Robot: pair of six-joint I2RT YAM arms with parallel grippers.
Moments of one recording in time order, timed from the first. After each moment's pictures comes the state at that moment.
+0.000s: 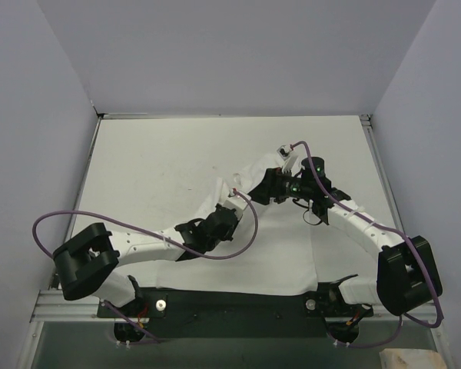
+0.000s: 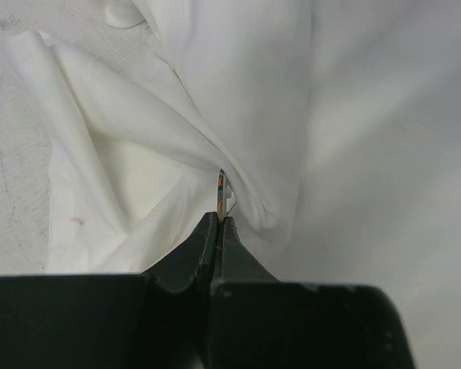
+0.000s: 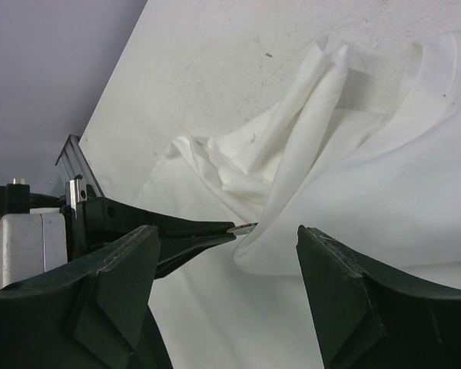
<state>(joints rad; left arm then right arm) -1.07 1.46 0.71 0.16 -0.45 -0.21 0.38 1.31 0.73 0.12 -0.65 0.42</state>
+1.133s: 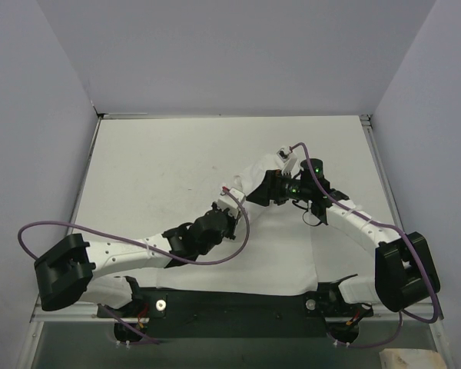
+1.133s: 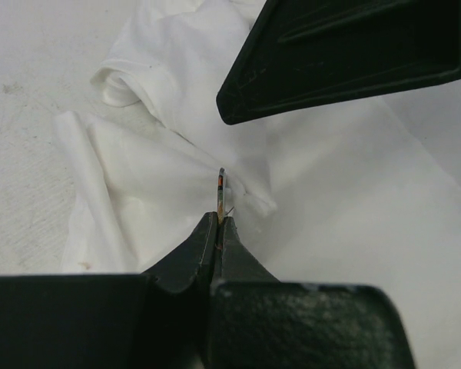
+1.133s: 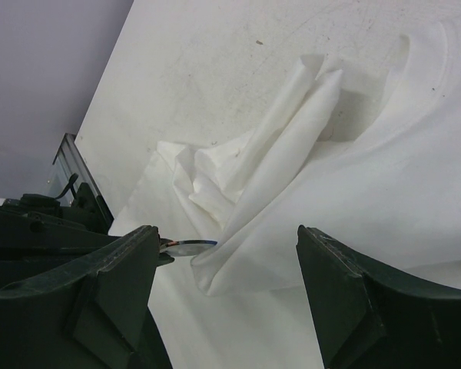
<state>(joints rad) -1.13 1.32 0.67 0.26 -0.48 -0.27 0.37 1.33 0.71 0.13 -0.65 0.43</state>
